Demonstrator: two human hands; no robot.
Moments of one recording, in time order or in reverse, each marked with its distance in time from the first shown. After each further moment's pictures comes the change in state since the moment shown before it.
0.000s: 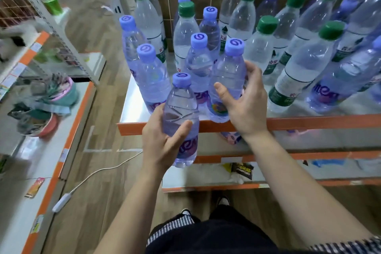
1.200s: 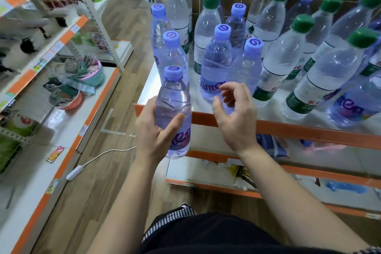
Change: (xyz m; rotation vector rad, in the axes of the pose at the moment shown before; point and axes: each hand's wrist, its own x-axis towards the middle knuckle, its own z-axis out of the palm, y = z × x) left_hand -0.021 -0.006 -0.025 0.079 0.197 0.012; right_hand -0.036 -0.007 0.023 0.062 -0.092 -0.235
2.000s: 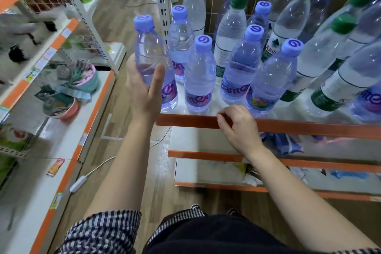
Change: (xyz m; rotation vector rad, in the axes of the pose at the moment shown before) left_hand 0.120 -0.050 -0.039 -0.046 0.160 0.028; right_hand -0.020 0.022 0.057 -0.341 -0.356 0.115
